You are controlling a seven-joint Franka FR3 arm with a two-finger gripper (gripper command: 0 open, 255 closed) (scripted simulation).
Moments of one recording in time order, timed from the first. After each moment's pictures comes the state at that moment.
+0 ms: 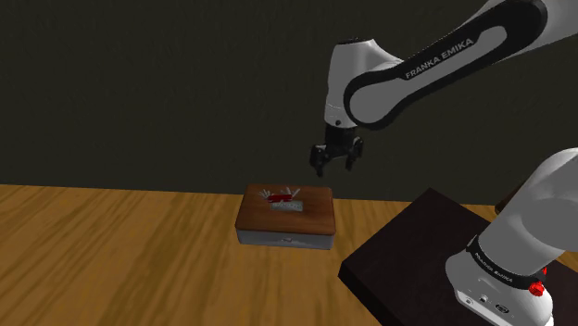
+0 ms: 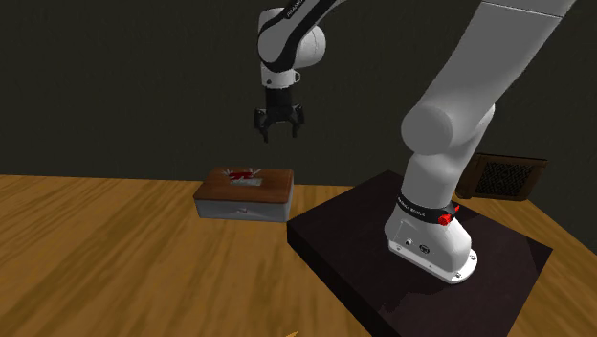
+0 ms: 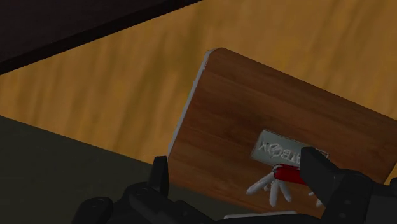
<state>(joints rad) 0.04 -0.23 0.34 -2.53 0.13 2.29 0.58</state>
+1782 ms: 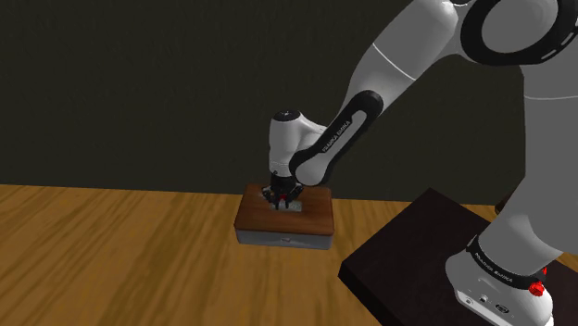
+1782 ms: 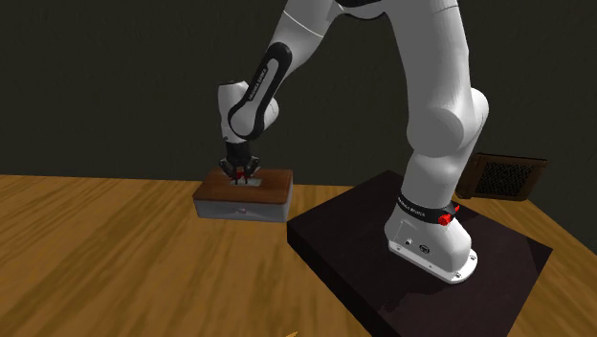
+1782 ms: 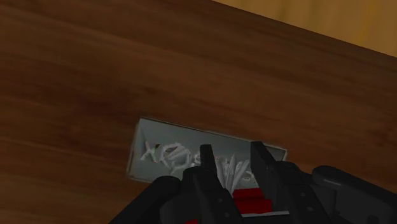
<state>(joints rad) 0.18 0.51 0.28 -2.14 -0.26 2.65 1.07</state>
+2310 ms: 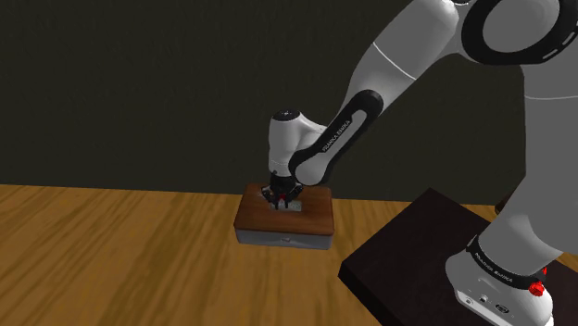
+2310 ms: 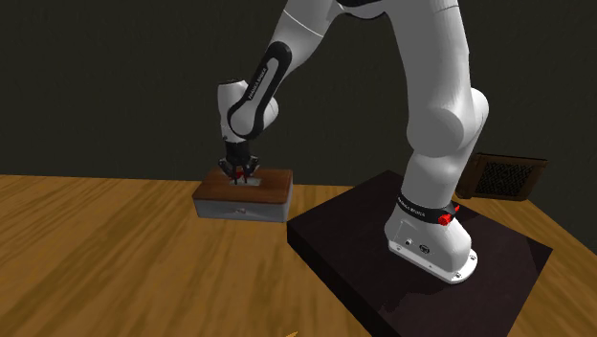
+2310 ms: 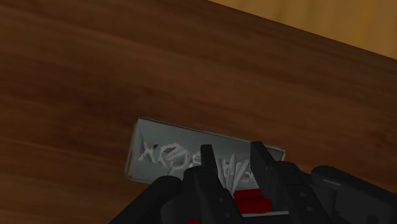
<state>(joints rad) 0.18 0.50 0.29 -2.14 -0.25 2.65 1.07</state>
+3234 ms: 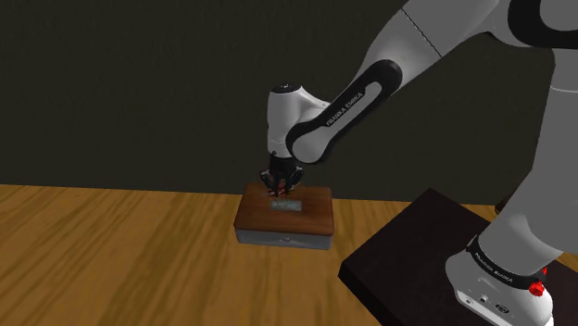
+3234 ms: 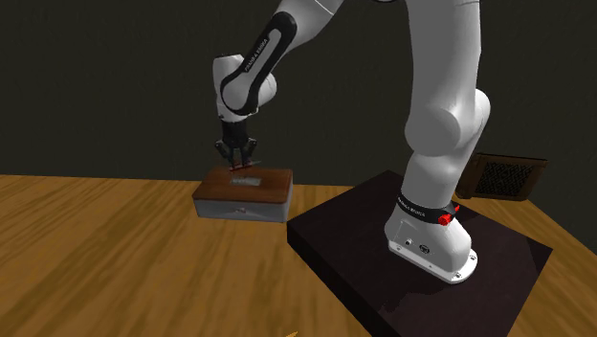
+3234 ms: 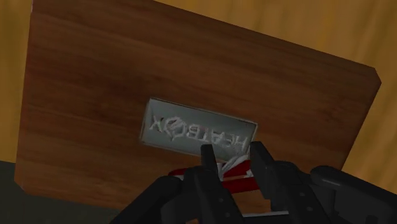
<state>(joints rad) 0.14 0.36 0.35 -2.15 -0.17 2.51 1.01</state>
